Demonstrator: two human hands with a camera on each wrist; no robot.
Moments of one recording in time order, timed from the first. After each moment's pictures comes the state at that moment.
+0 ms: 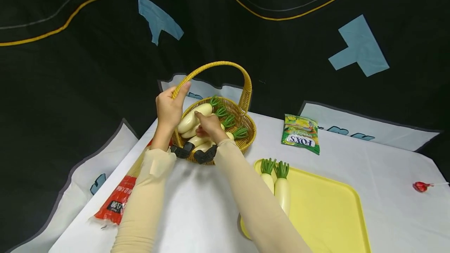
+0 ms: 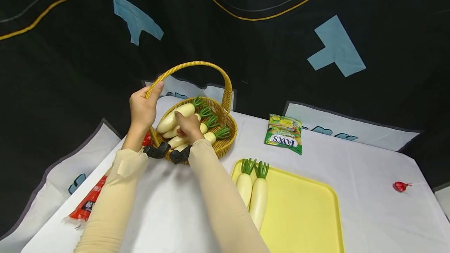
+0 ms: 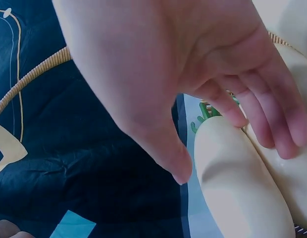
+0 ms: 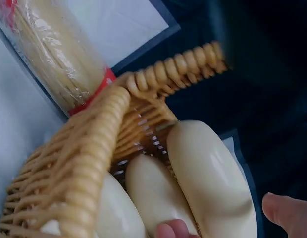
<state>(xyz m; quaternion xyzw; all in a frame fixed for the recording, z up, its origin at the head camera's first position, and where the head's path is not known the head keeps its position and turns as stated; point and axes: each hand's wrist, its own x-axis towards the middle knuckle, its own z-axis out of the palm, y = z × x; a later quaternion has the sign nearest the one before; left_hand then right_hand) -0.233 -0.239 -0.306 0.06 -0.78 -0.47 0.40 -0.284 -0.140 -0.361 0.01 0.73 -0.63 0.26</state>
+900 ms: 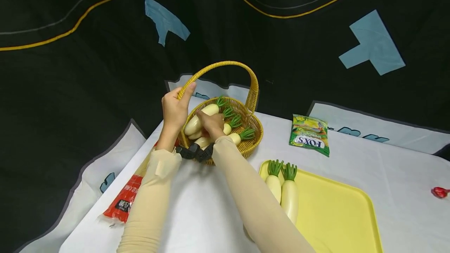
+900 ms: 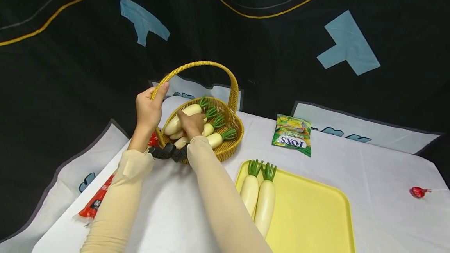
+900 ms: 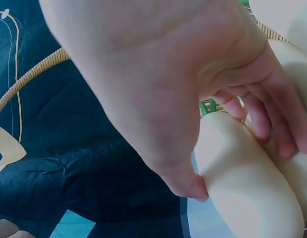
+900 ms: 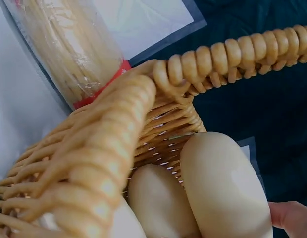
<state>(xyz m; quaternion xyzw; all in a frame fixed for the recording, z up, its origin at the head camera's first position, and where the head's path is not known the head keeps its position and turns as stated) -0.210 -0.220 -0.283 0.05 -0.78 -0.48 0.39 -0.287 -0.160 -0.370 0.06 0.78 -0.59 0.19</state>
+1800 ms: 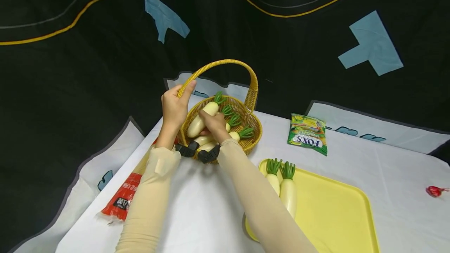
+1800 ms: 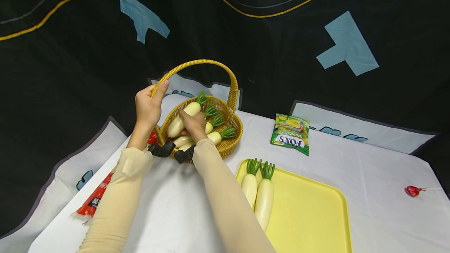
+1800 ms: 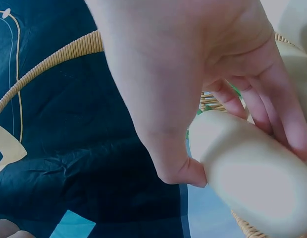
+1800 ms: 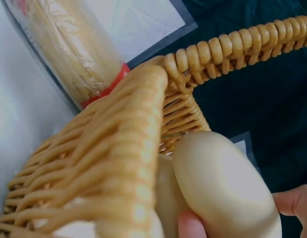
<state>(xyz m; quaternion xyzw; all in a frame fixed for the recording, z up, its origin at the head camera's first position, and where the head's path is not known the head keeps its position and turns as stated) -0.234 -0.239 -0.307 0.05 -0.78 -0.48 0.40 -0.289 -0.148 -0.376 0.03 0.74 -0.64 0.21</state>
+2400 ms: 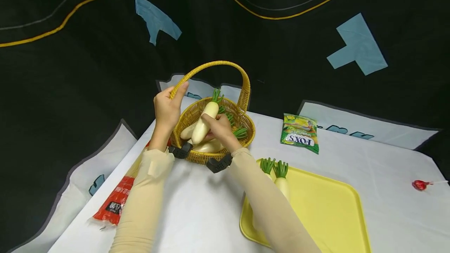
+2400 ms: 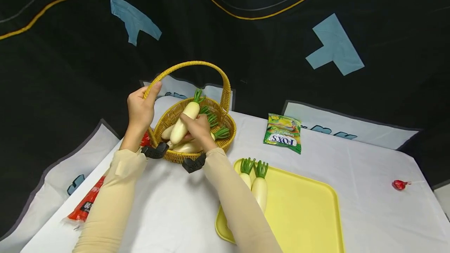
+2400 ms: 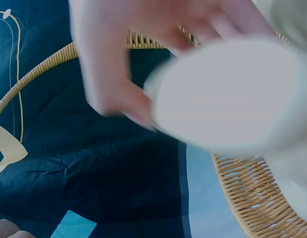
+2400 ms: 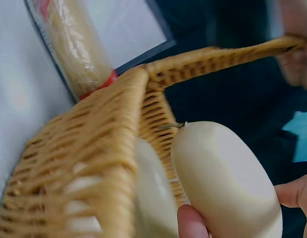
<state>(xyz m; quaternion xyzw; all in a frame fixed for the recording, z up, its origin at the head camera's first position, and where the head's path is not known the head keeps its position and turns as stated) -0.232 -0.237 -0.305 0.05 -0.78 -0.48 0.40 -0.278 -0.100 -0.368 -0.07 0.72 -0.66 0.21</state>
